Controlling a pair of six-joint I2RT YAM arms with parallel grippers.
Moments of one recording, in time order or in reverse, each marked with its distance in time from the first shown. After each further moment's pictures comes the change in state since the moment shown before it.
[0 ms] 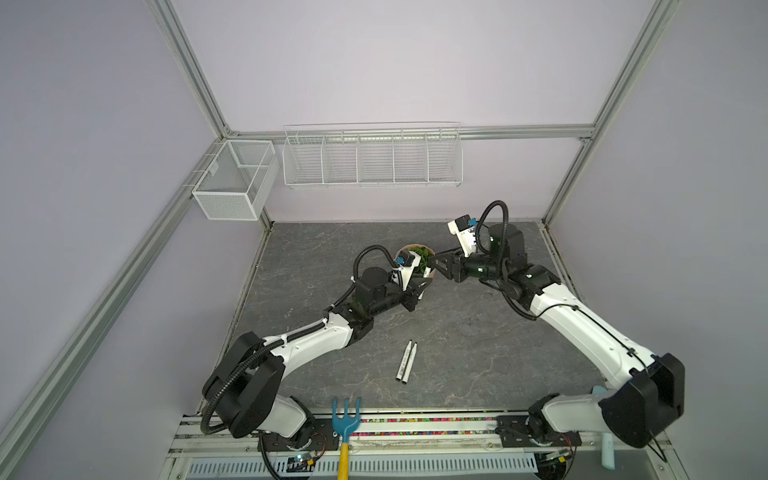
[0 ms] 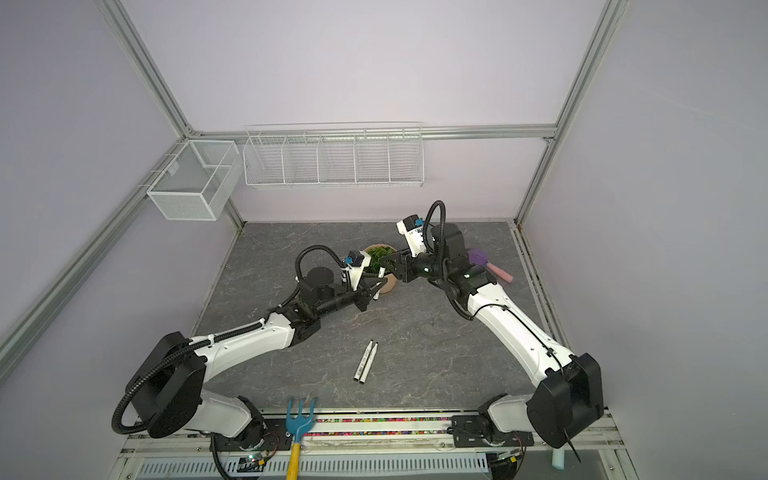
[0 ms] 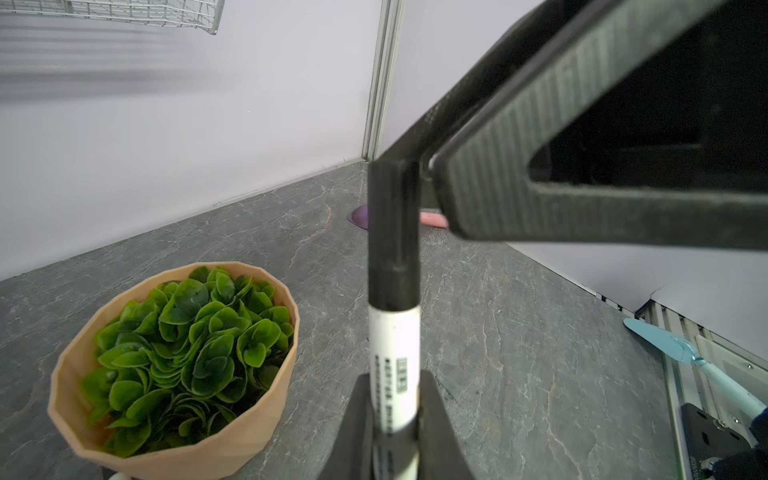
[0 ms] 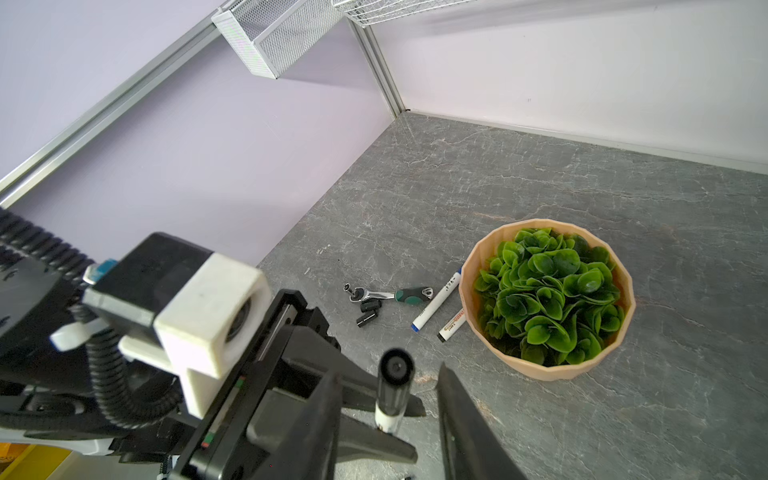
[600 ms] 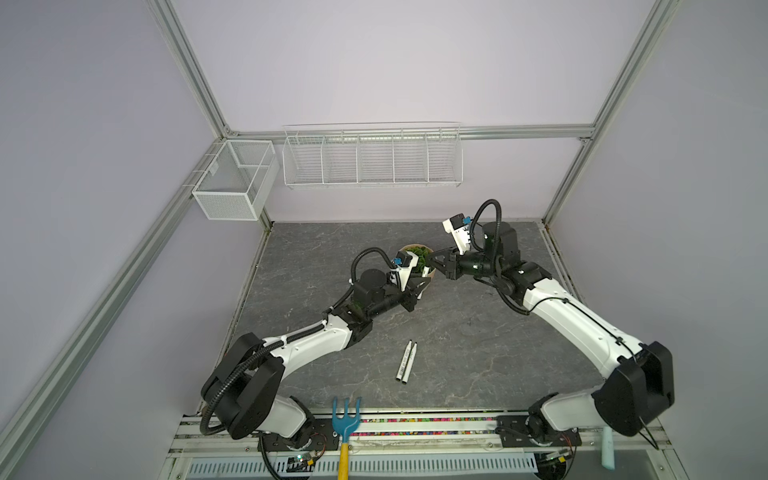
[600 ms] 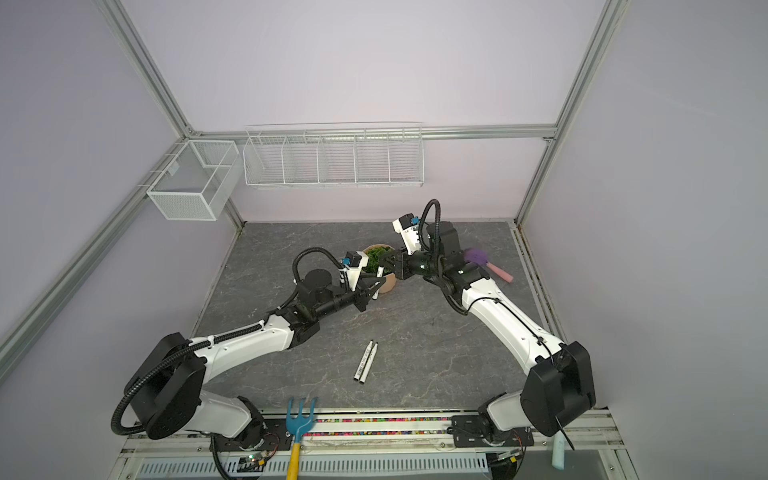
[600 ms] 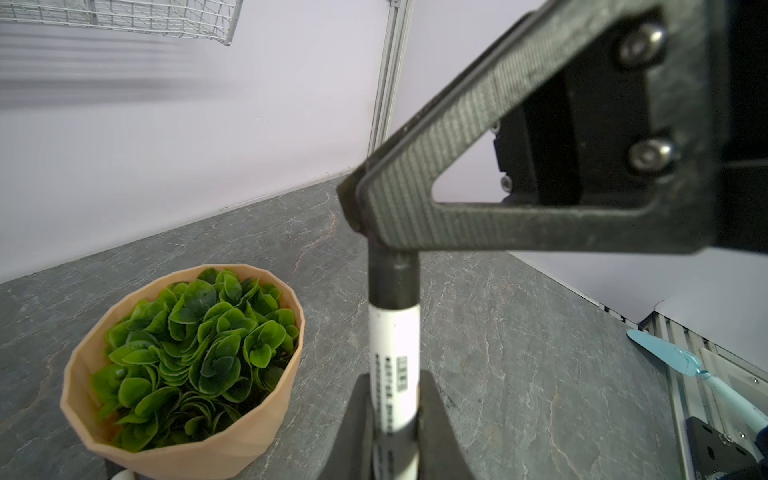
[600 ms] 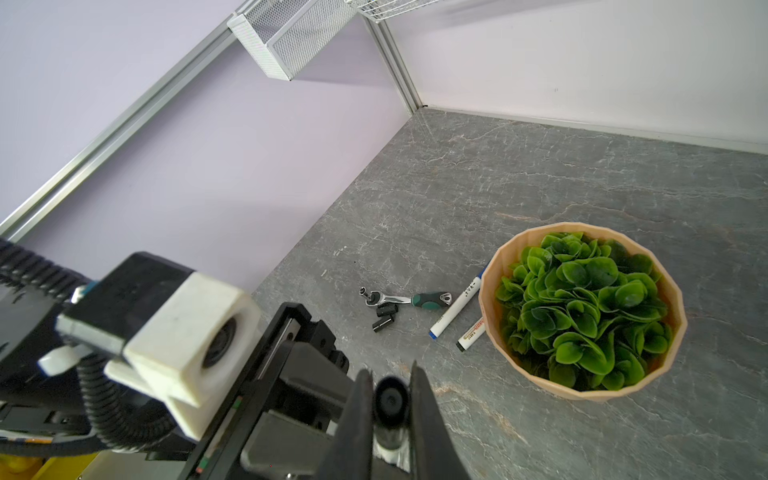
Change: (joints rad) left arm 0.000 -0.009 -0.024 0.053 -0.025 -0.010; right arm 0.000 0.063 0.008 0.064 -0.076 0.045
